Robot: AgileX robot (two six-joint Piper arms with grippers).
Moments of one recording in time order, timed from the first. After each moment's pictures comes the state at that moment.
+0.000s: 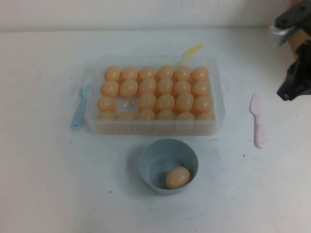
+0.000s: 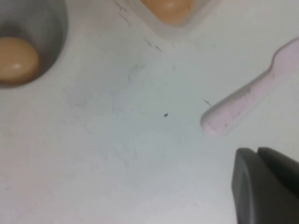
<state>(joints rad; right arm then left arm) 0.20 1.57 -1.50 0.21 1.23 -0.57 -0.01 -0.01 0.03 -0.06 0.37 0.21</state>
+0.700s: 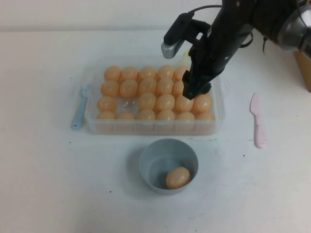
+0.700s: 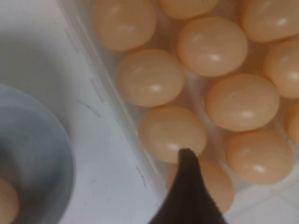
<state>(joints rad) 0.47 2.12 -2.10 0.14 1.24 -0.62 -0.01 -0.01 0.03 -0.06 0.37 0.21</state>
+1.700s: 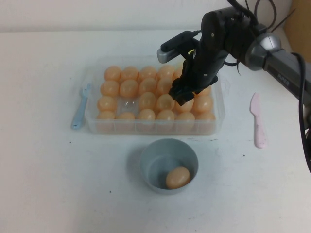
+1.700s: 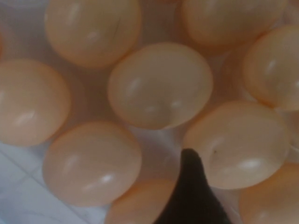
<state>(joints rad) 0.48 2.33 -2.22 0.06 1.15 -0.21 -0.01 -0.01 0.03 -0.06 0.37 0.21</state>
